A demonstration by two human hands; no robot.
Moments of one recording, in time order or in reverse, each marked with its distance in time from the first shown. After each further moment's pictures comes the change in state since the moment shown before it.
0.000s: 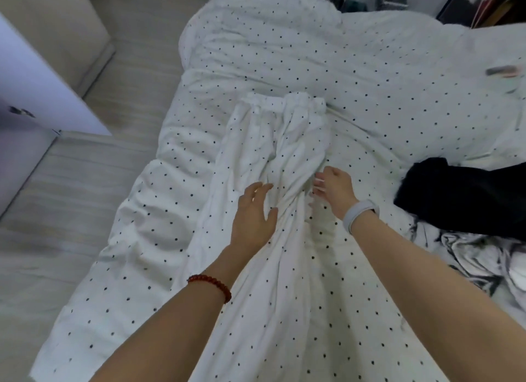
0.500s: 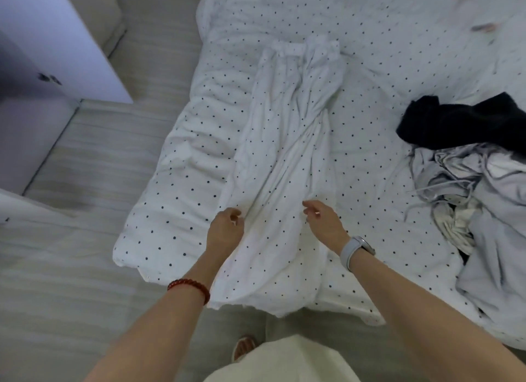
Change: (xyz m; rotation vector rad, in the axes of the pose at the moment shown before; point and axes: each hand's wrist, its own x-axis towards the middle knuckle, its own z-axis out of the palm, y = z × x) left_hand -0.254 -0.120 -0.071 -0.048 -0.090 -0.430; right_hand -0.246 0.220 0.009 -0.643 -0.156 -0.181
